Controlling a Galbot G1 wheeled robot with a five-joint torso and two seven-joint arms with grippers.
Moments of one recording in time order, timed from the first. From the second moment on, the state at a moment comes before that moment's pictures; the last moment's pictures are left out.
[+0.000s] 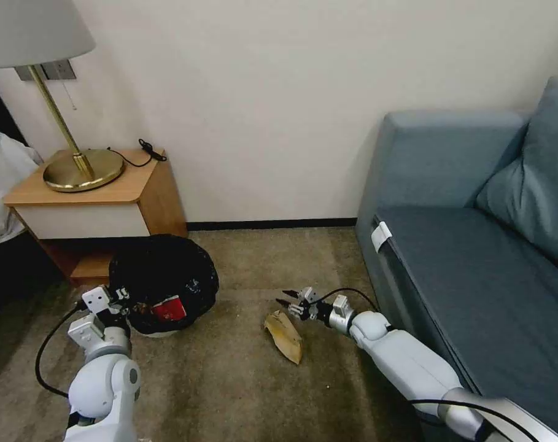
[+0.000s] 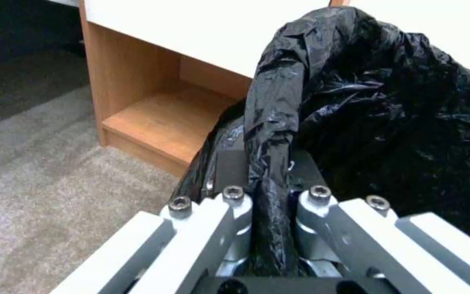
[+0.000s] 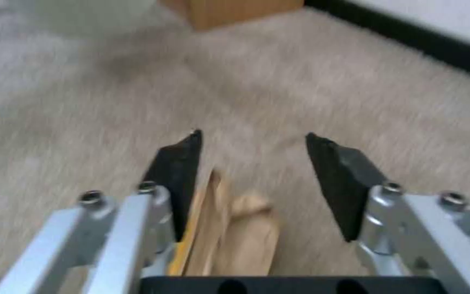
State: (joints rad) left arm 1.33 -1.50 -0.79 -1.92 -0.35 0.27 -0.24; right arm -0.62 1.20 -0.32 0.83 0.42 0.29 -0.55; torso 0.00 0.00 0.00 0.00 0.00
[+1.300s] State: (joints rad) left arm 1.36 -1.50 -0.80 -1.92 -0.35 0.24 -0.24; right arm -0.60 1.31 -0.37 0.55 0.33 0.28 -0.54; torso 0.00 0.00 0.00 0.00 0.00
